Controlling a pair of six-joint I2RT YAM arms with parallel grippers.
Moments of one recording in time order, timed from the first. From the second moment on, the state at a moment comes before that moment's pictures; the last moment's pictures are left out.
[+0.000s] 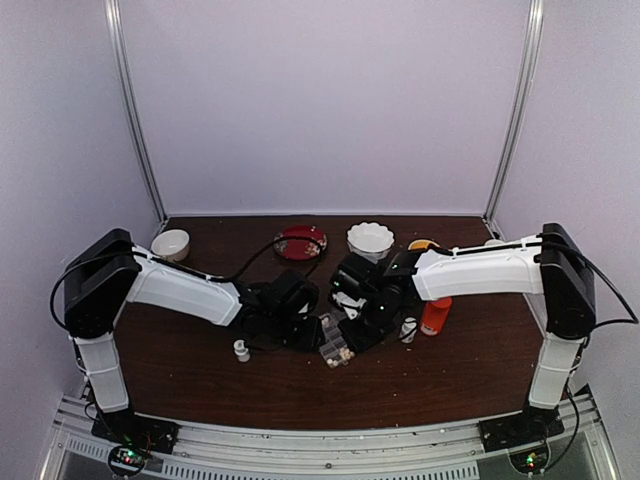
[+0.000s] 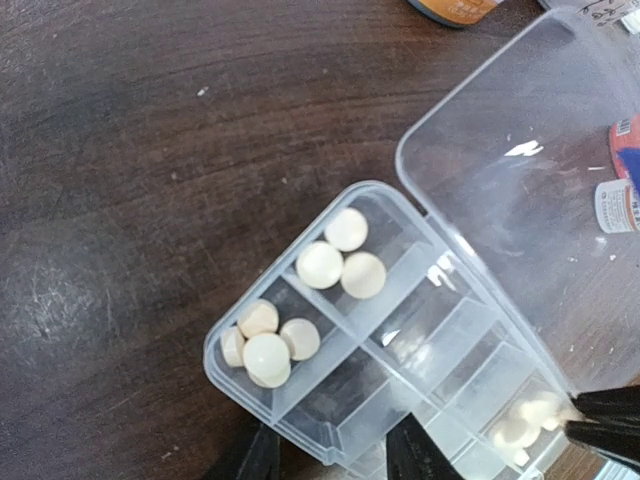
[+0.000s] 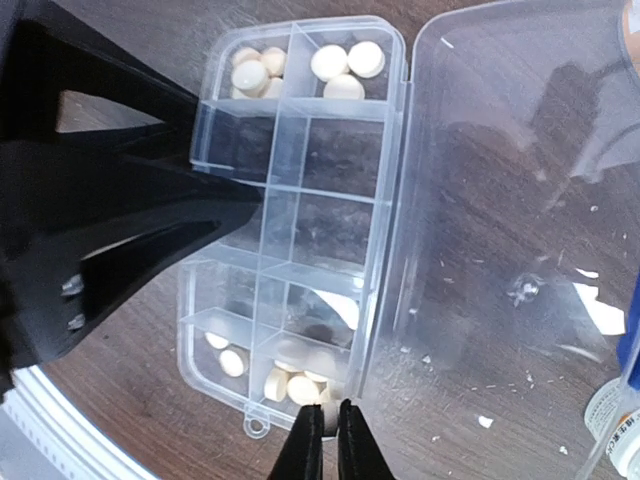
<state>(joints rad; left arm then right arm) -1.00 1.89 1.07 -0.13 -0.03 -0.70 1.00 1.88 1.33 -0.72 -0.05 0.42</state>
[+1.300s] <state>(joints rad) -1.00 1.93 1.17 -0.29 -0.10 -0.64 0.92 1.77 1.18 -0.51 -0.25 0.48</state>
